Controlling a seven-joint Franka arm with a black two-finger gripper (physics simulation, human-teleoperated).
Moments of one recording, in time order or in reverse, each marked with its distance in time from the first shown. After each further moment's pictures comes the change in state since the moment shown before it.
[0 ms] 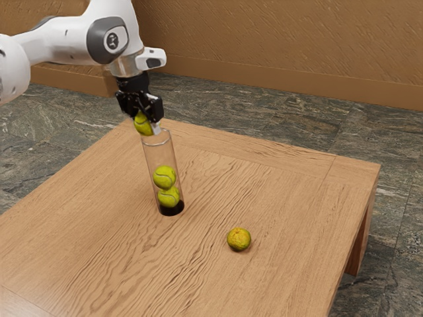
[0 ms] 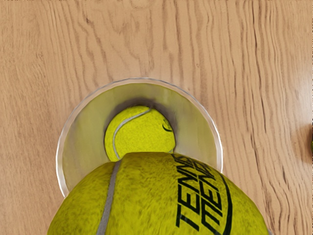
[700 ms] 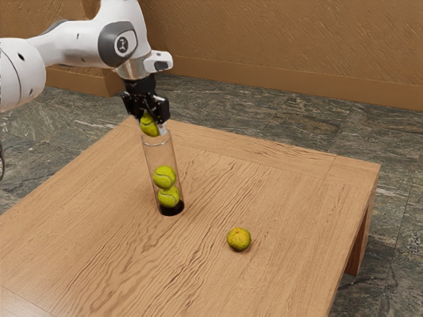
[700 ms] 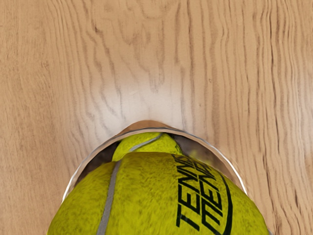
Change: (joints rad) arm 0.019 0.089 -0.012 0.083 0.000 -0.002 -0.033
